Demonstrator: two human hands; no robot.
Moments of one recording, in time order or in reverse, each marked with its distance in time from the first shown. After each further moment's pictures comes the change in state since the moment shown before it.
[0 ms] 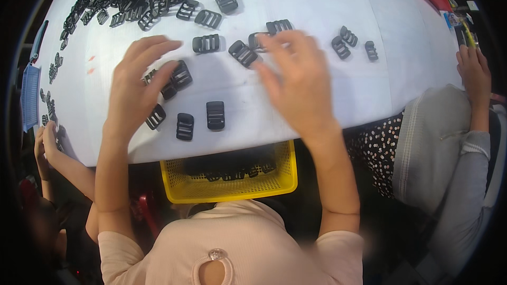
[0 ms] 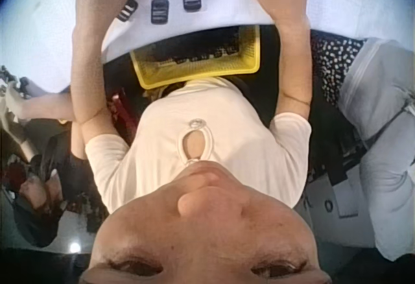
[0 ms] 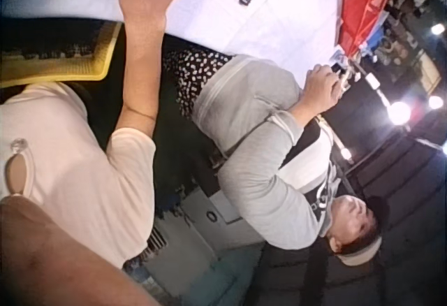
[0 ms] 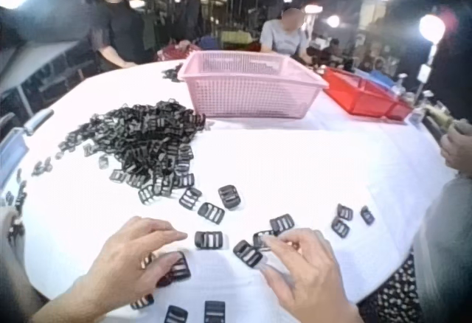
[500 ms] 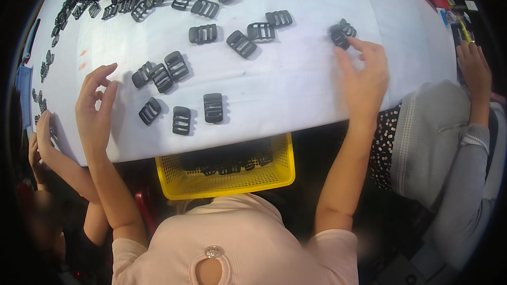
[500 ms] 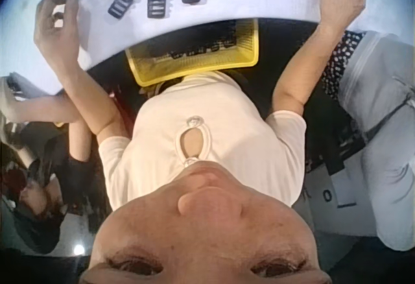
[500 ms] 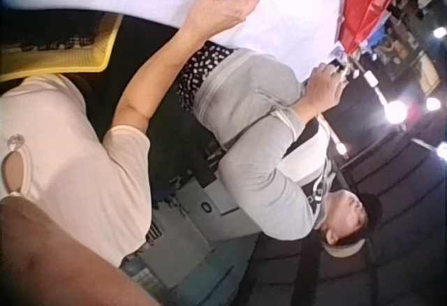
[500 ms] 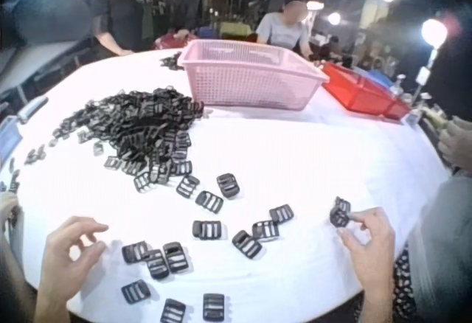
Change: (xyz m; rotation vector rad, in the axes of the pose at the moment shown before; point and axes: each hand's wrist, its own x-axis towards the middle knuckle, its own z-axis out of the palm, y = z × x) left_hand -0.059 -0.024 -0.042 -0.028 0.125 -0.425; right_hand -0.027 0.063 -0.048 -0.236 0.119 0.518
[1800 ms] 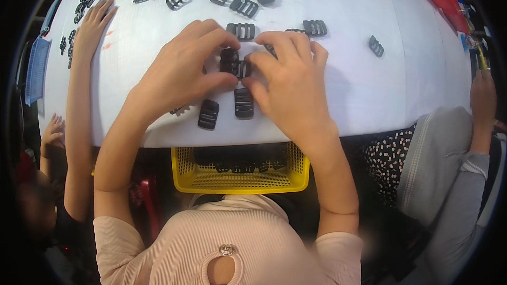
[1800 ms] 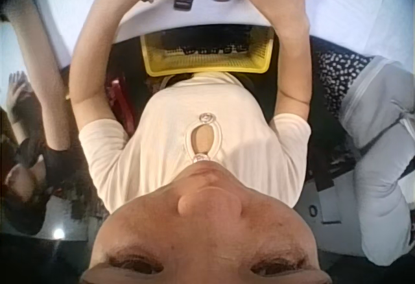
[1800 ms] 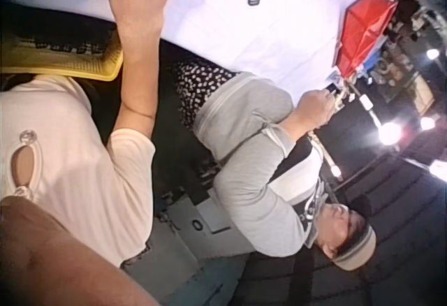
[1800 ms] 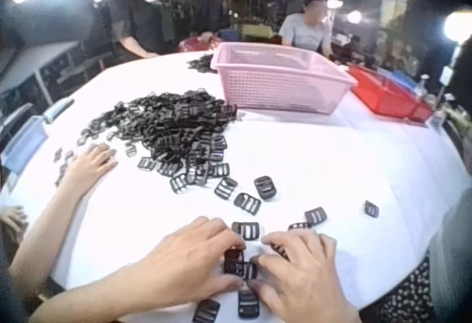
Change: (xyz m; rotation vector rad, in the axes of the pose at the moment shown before) left_hand 0.043 0.057 0.058 0.045 -0.423 0.435; right_hand -0.028 -0.122 0.037 0.195 -0.301 -0.601
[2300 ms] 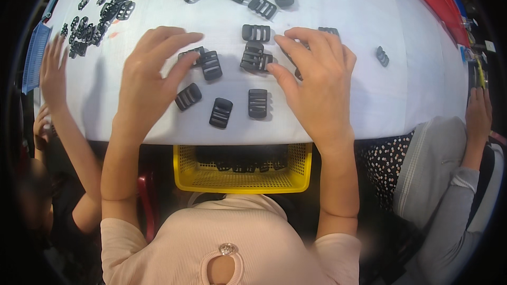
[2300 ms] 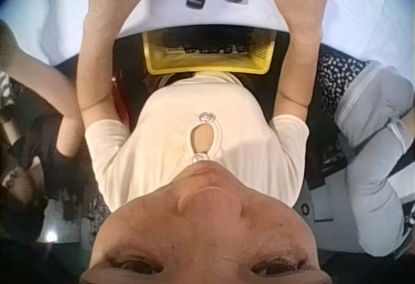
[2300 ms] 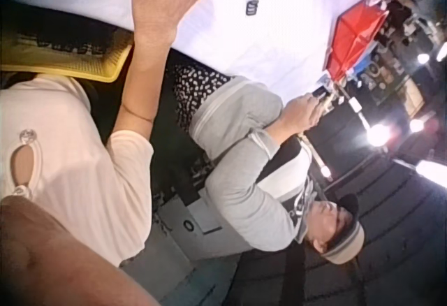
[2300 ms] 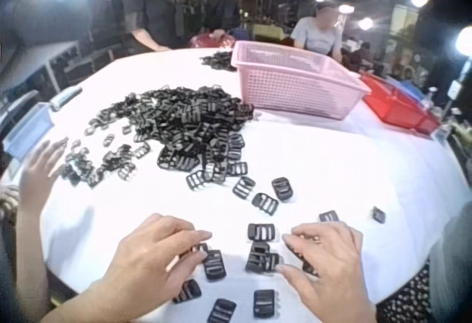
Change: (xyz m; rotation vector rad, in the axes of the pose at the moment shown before) left_hand -0.049 -0.016 -0.013 0.112 0.404 -0.059; right_hand 0.007 0.001 -0.007 -0.052 0.076 0.046
